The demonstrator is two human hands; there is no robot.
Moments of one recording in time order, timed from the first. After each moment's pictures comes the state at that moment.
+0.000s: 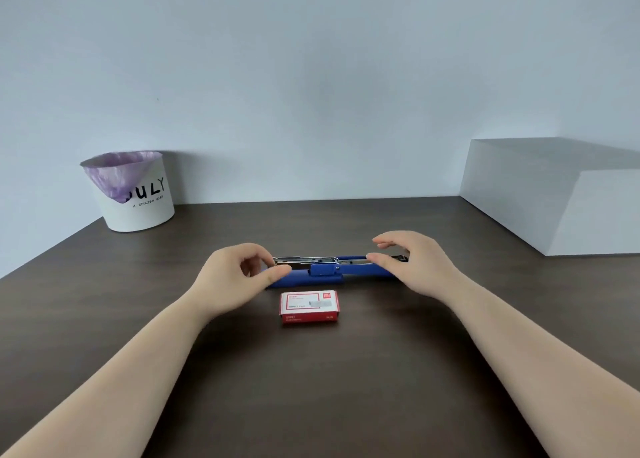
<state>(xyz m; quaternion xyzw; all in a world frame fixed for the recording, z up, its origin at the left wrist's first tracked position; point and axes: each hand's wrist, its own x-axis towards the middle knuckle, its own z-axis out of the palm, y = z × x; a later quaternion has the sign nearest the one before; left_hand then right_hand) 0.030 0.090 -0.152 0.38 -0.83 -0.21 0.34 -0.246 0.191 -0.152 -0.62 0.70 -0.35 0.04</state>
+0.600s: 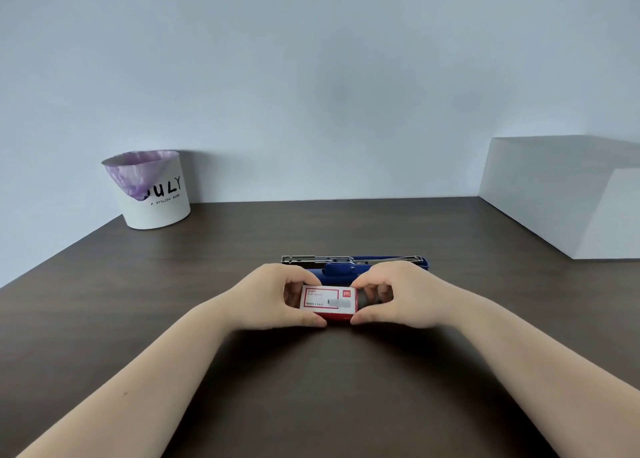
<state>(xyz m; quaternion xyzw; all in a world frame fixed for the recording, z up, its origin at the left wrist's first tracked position) 0.020 0.111 -0.148 0.31 -0.90 -0.26 0.15 -0.193 0.207 -0.142 -0.75 0.60 -0.22 0.17</state>
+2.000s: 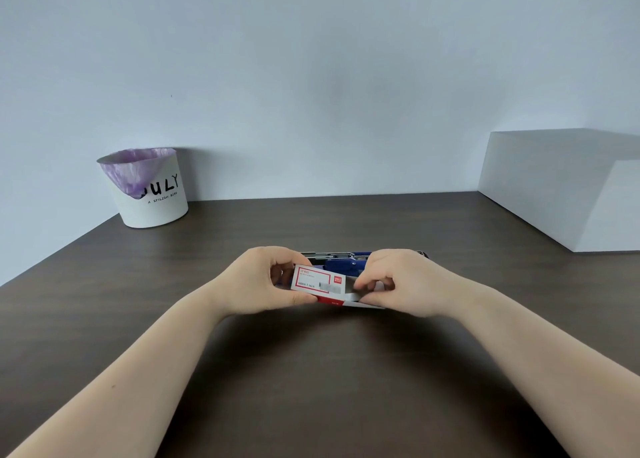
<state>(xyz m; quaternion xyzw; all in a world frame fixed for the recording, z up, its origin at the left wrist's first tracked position) 0.032 0.100 -0.143 0.28 -0.88 -0.31 0.23 -0.194 0.202 -0.139 -0.78 0.60 -0.17 0.04</state>
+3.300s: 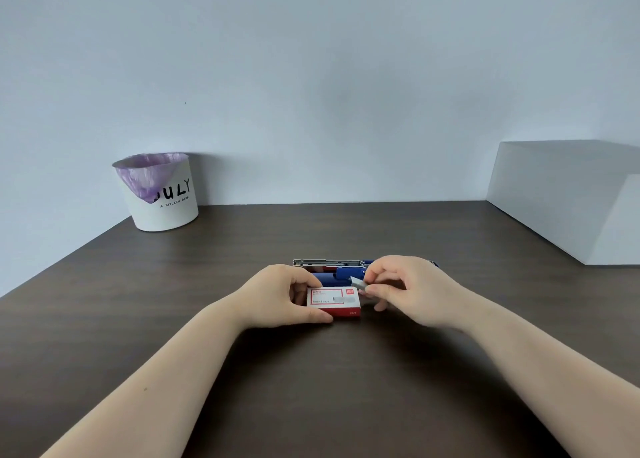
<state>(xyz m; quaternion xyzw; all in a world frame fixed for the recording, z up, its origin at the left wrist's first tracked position) 0.023 0.102 -0.150 0.34 -0.90 -0.25 0.15 -0.185 0.208 -0.142 -0.67 0.64 -0.31 0.21</state>
